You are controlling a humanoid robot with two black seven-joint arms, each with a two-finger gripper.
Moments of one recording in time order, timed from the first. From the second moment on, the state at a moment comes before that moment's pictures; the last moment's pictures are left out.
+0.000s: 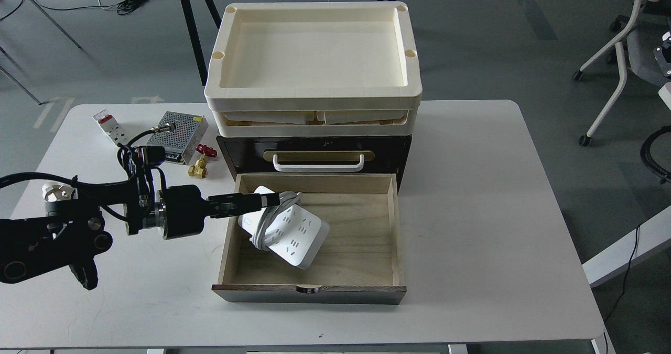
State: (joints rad) left arm -0.86 0.78 0.01 -1.35 1.12 -0.15 -0.49; right arm 0.78 -0.65 0.84 0.49 0.04 0.49 0.39
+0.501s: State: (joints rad) left arm -0.84 0.91 -0.02 -1.46 1.03 -0.16 -0.49; right arm 0.77 -0.65 0.84 0.49 0.04 0.49 0.39
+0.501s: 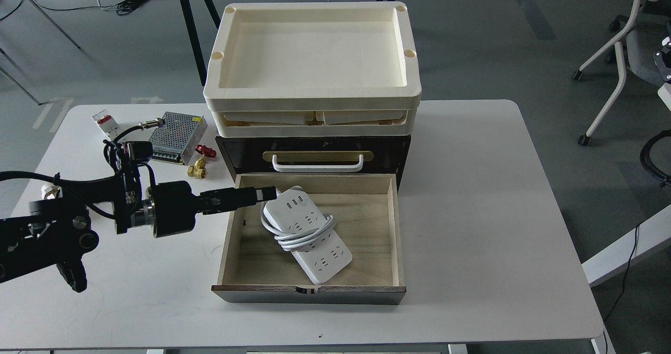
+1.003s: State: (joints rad) left arm -0.82 1.09 -0.36 -1.02 0.23 -0.49 -0.49; right arm 0.84 -0.61 0.86 0.51 0.04 0.49 0.39
